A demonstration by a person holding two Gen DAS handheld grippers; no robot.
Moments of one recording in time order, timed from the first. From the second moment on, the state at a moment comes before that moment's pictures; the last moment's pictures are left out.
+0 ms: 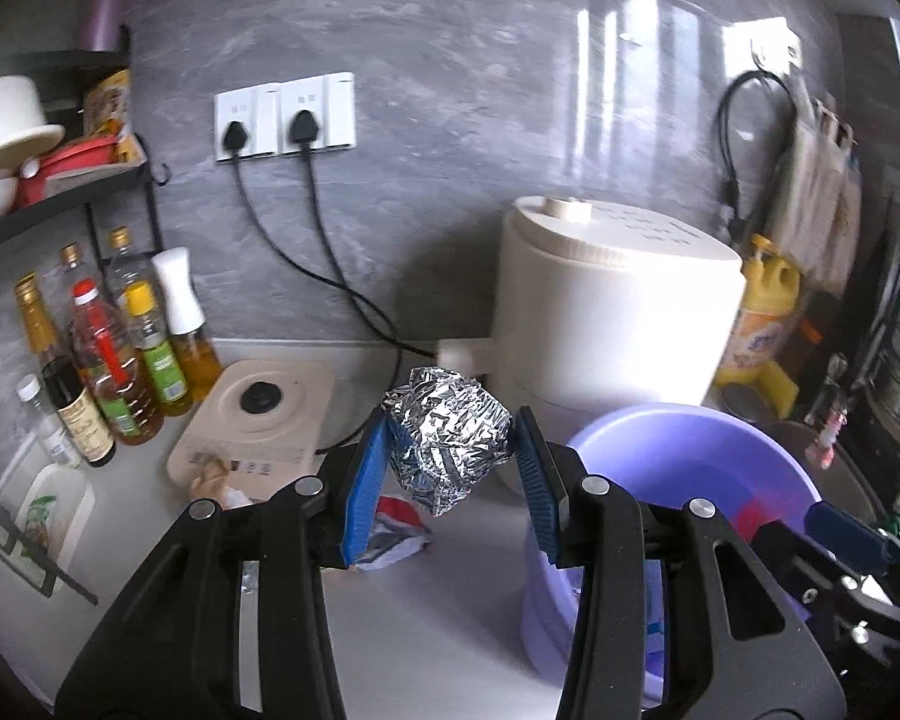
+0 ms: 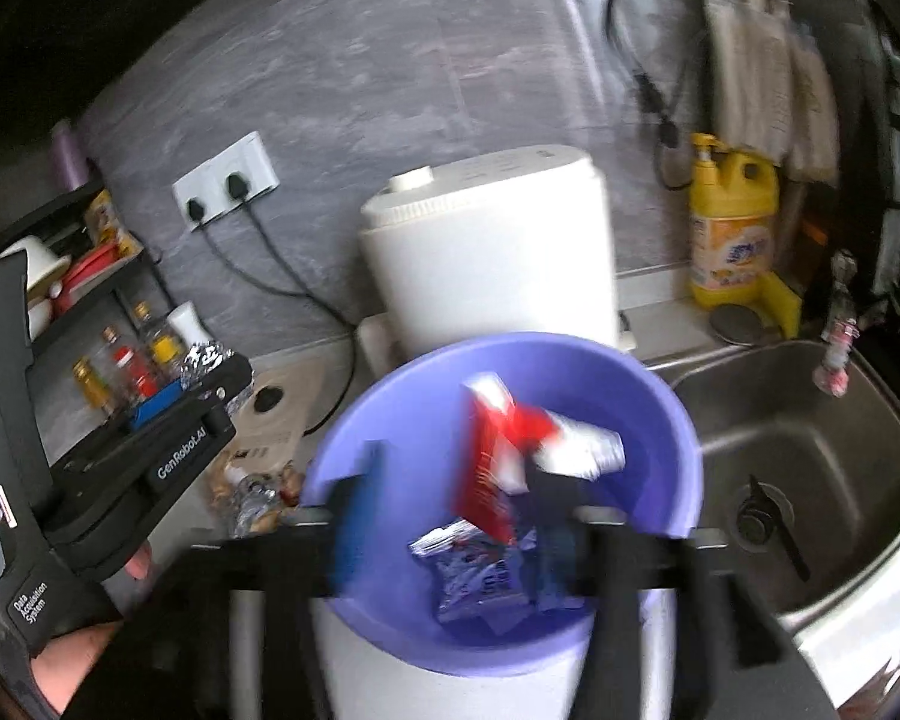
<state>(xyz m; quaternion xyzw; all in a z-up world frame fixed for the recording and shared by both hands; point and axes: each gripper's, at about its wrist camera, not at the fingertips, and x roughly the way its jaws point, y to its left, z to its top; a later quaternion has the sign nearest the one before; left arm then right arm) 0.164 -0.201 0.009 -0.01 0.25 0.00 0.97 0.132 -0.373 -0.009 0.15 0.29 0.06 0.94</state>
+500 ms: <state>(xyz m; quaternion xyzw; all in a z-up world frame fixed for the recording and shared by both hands) 0.162 -0.246 0.000 0.00 0.26 -0.07 0.96 0.102 -0.412 -0.026 0.19 0.30 0.02 0.94</state>
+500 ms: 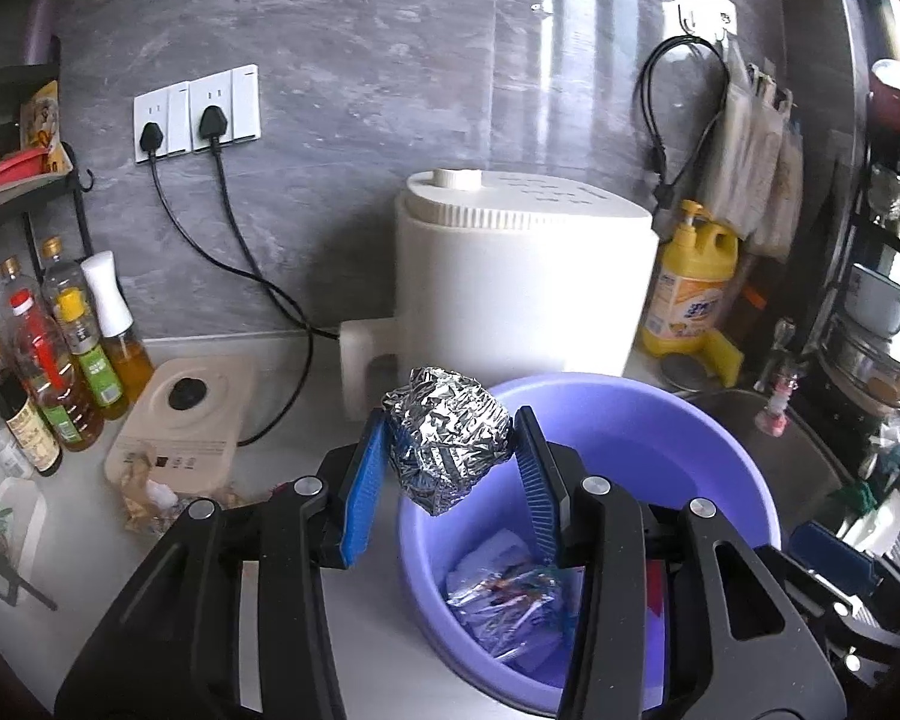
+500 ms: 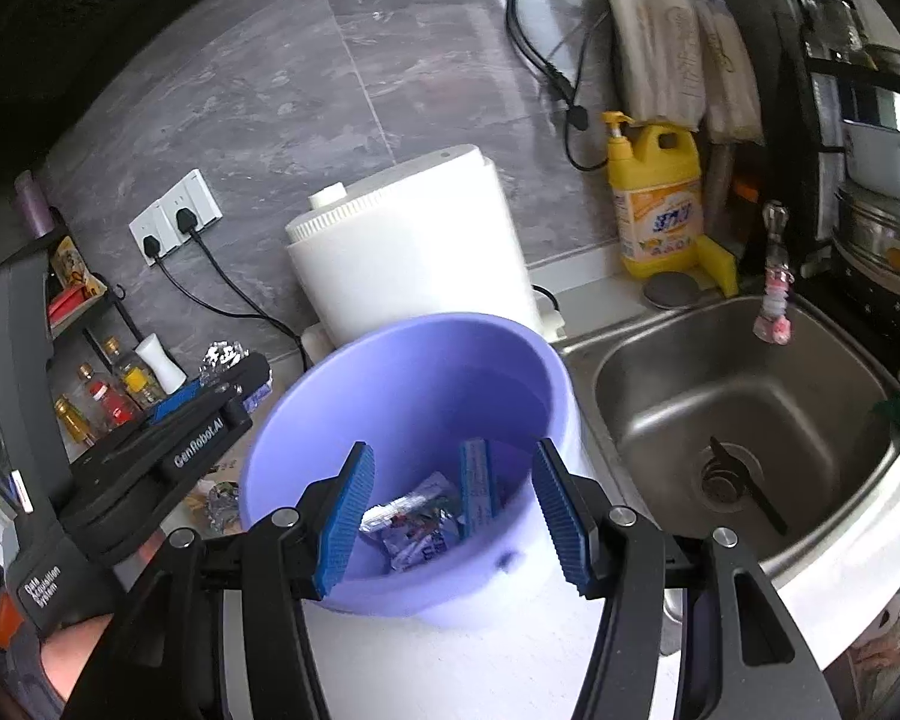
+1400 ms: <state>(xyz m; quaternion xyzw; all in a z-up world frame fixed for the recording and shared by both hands) 0.153 -0.134 0.003 -0.05 0.28 0.02 0.96 0.129 -0.329 -0.013 0.15 0.29 0.12 0.94</state>
